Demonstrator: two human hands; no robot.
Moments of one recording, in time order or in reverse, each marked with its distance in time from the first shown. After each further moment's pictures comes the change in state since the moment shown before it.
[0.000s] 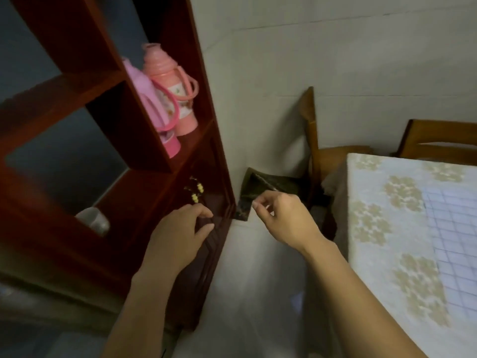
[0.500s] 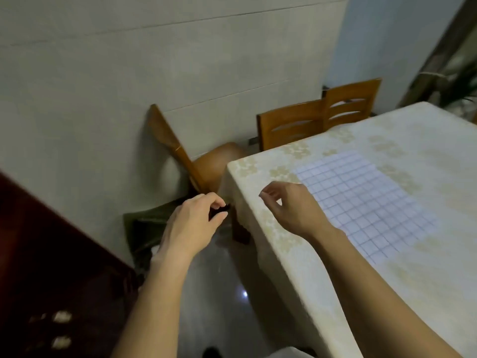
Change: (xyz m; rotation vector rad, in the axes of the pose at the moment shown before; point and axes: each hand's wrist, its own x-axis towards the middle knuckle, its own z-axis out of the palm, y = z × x) left_hand 0.281 0.166 0.125 -0.170 -0.364 0.685; right_hand 0.065 0.145 -0.118 -0.199 0.449 0.589
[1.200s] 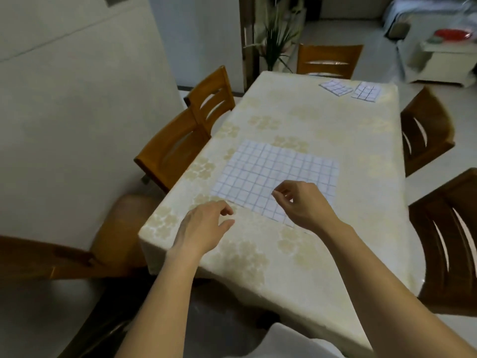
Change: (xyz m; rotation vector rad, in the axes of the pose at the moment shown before) left_hand 0.218 0.099 0.097 0.145 -0.507 0.663; right_hand 0.012 0.120 -0.048 0.010 0.417 0.702
